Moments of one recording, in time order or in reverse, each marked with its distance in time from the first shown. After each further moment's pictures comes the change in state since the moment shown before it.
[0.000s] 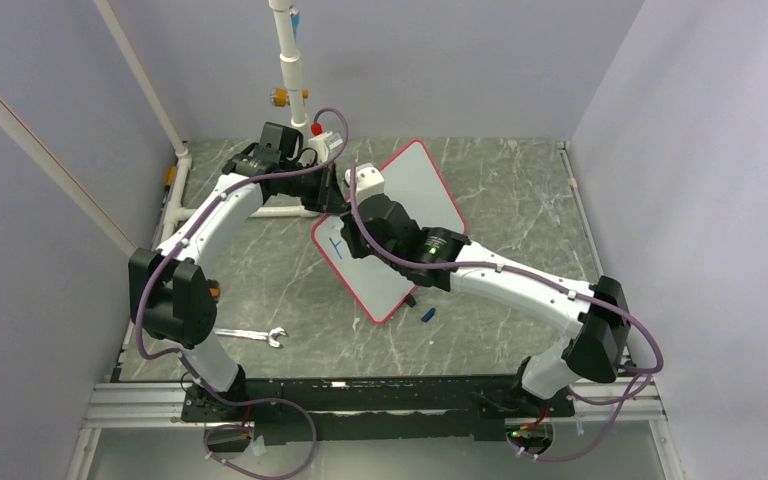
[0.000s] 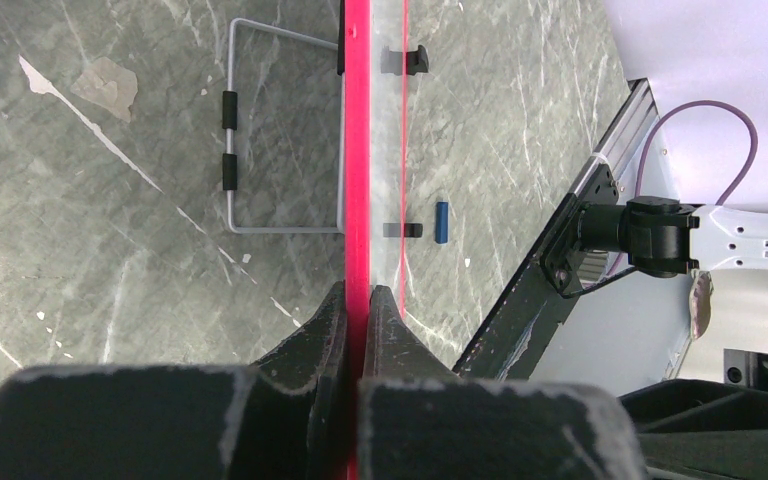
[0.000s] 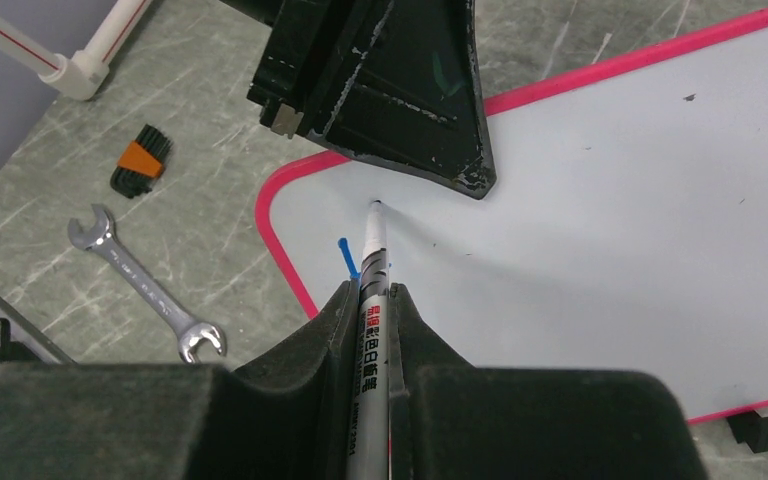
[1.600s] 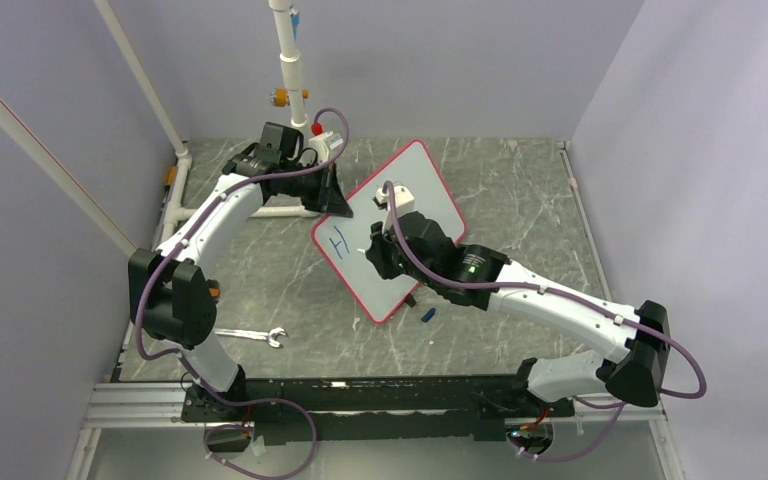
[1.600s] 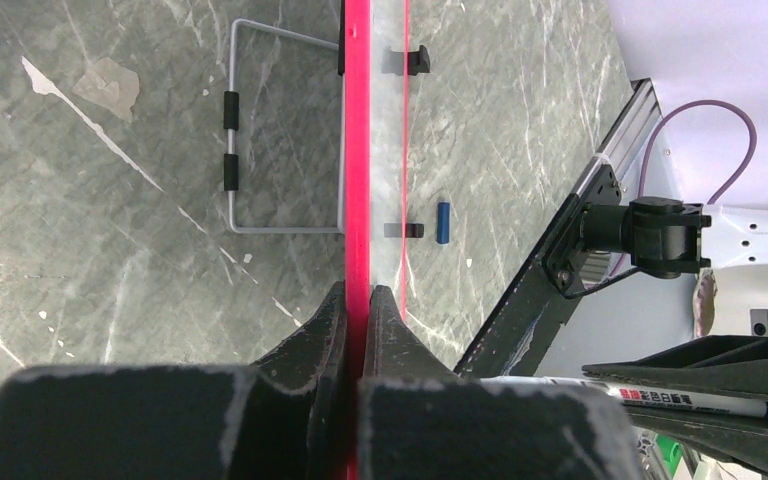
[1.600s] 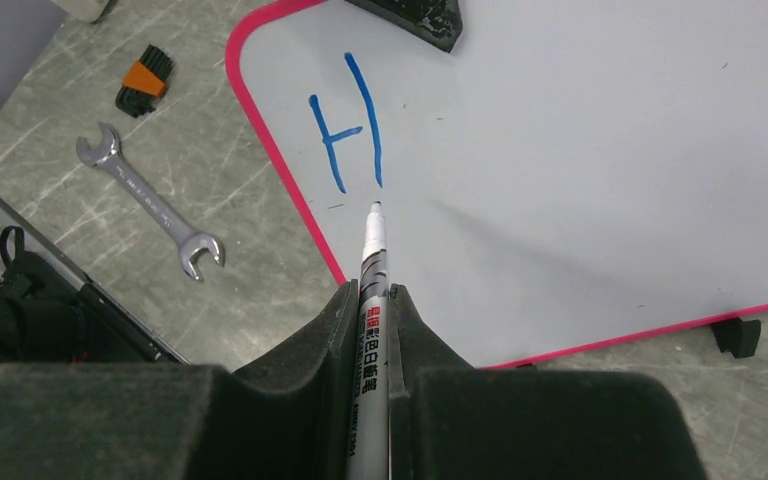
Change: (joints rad) left arm -0.003 -0.003 0.000 0.000 -0.008 0.001; right arm 0.000 -0.212 -0.187 -0.086 -0.064 0.040
